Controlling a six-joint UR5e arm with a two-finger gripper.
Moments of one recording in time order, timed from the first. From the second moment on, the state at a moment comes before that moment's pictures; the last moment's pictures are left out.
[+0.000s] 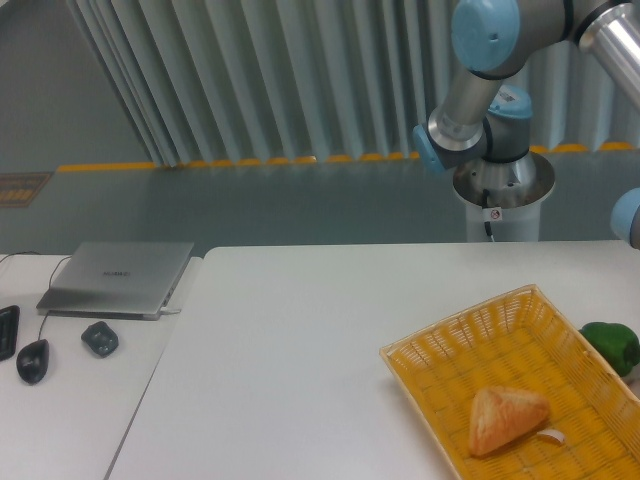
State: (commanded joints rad) arm 2.63 -2.16 -1.38 -0.95 1.53 1.58
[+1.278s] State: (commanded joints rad) arm 2.64 -1.95 -1.56 -0.96 1.60 2.03
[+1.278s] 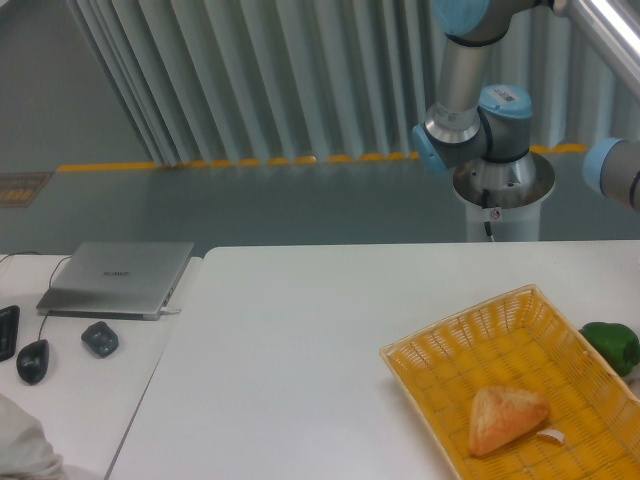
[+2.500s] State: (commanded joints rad) arm 2.63 -2.07 -1.54 -0.92 1.80 2.32
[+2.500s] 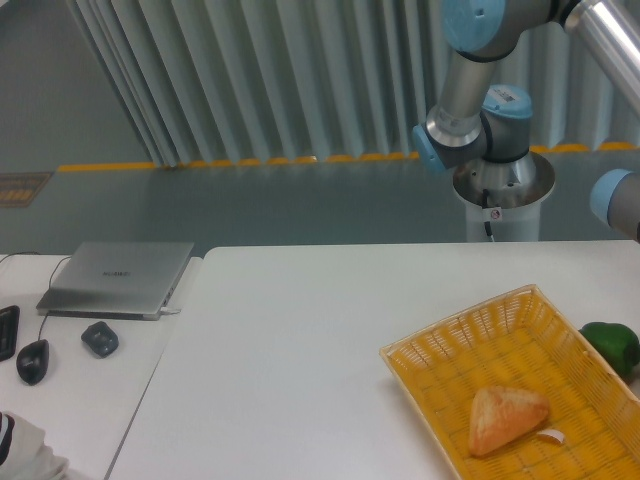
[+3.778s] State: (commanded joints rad) arm 2.66 -1.98 -1.53 -0.96 1.79 2.27
